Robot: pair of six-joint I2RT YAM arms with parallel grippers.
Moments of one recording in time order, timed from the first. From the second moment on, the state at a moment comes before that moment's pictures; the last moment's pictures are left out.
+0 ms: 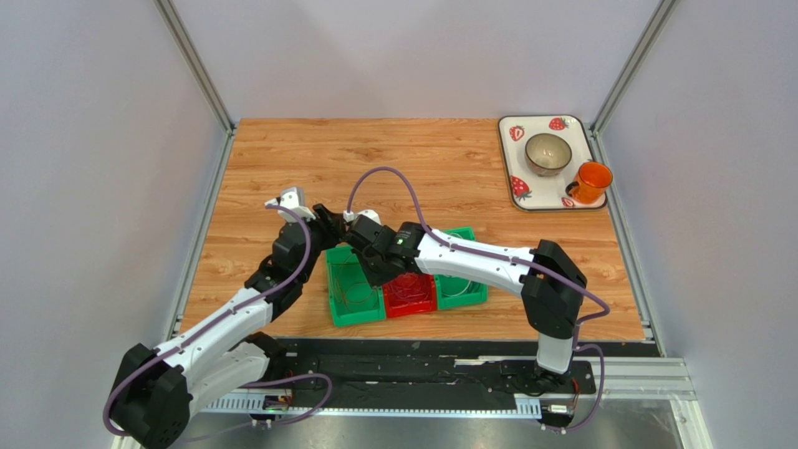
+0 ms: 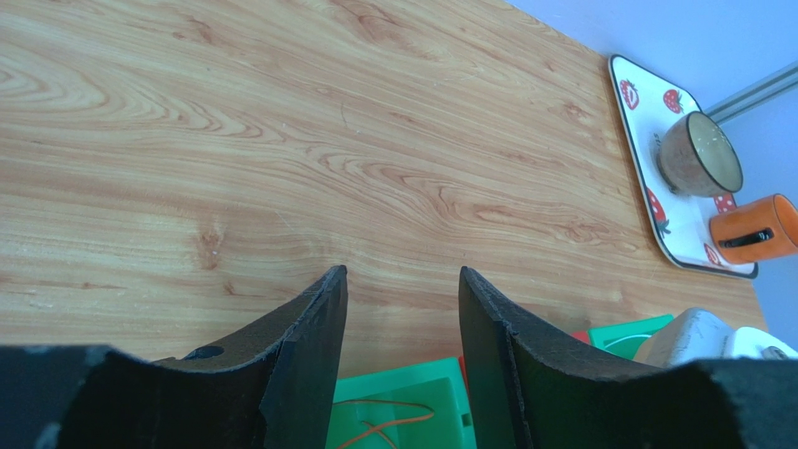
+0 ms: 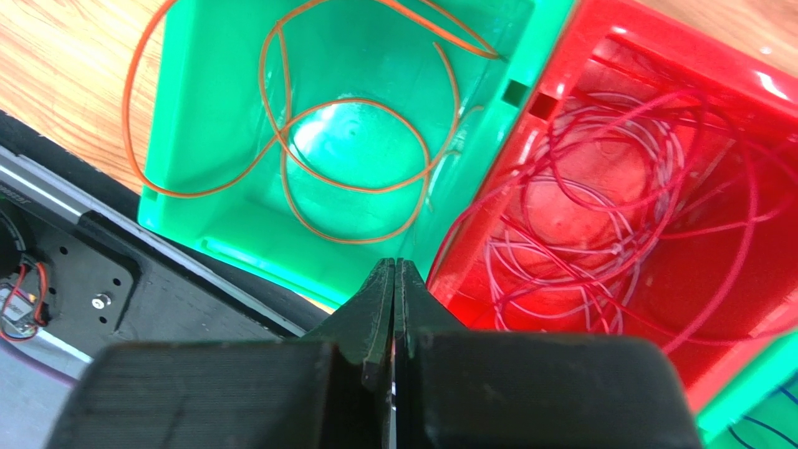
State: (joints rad) left arm -0.53 0.93 0.44 0.25 -0.36 -0.61; right arm 1.12 1.85 1.50 -0.71 0.13 0.55
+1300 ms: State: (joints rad) left arm -0.53 0.95 0.45 0.25 -0.31 -0.60; right arm 1.03 1.65 1.55 -0.87 0.28 0.49
